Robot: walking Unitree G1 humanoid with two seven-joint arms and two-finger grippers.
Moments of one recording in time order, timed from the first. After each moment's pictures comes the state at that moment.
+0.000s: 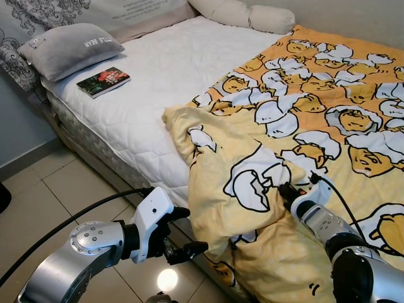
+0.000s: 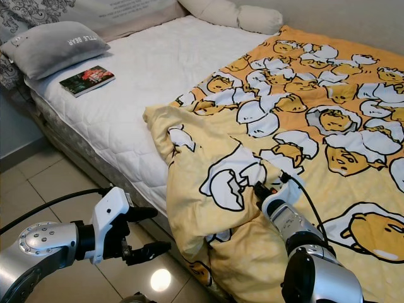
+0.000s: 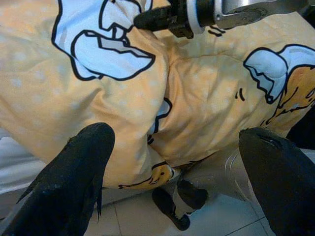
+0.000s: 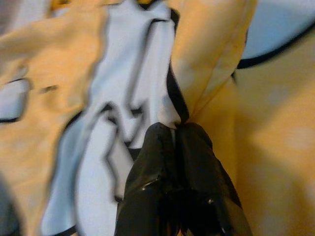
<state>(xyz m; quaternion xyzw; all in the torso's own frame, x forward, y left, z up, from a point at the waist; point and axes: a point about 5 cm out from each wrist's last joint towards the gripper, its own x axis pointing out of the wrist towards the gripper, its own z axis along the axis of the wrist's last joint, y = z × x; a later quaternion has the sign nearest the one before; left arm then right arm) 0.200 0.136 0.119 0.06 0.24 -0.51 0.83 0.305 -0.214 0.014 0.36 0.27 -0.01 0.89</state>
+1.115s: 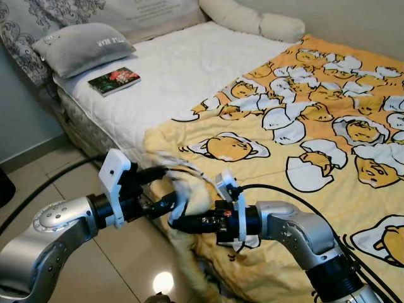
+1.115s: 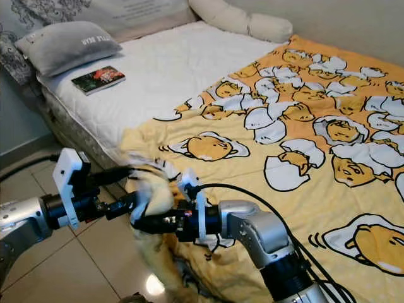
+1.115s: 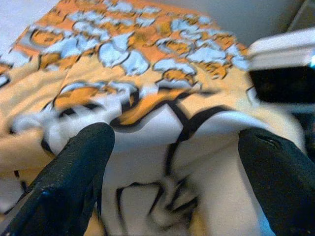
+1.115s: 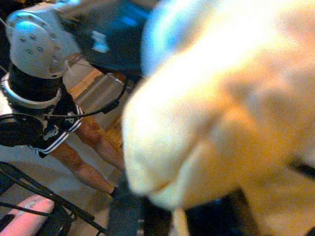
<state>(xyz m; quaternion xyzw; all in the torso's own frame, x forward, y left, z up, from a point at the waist) 0.227 0.170 0.164 -0.03 0.12 -0.44 0.89 0.240 -0.056 0.106 0.17 0.23 0.67 0.69</state>
